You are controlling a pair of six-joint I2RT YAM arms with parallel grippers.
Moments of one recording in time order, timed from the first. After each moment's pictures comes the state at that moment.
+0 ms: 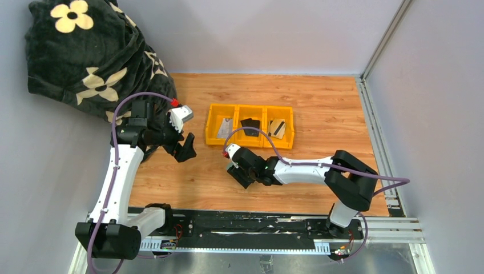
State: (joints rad) left arm -0.02 1.07 1.13 -1.05 0.63 0.59; right arm 1.09 1.67 0.91 -0.14 0.17 0.05
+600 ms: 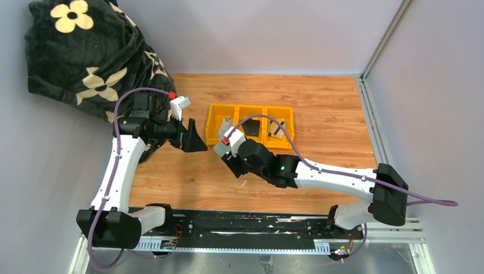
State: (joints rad) left arm -0.02 1.16 1.19 -1.05 0.87 0.22; right arm 1.17 1.39 0.99 -0.15 0.30 0.07
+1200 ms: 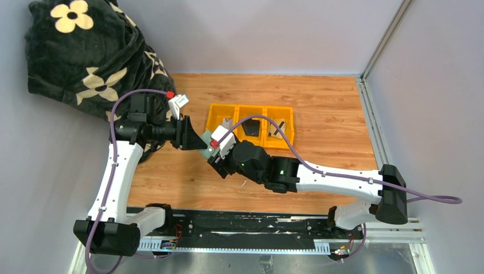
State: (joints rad) left arm -0.05 1.11 1.21 -1.04 0.98 0.05; right arm 1.31 1.39 1.17 -0.09 0.36 -0.02
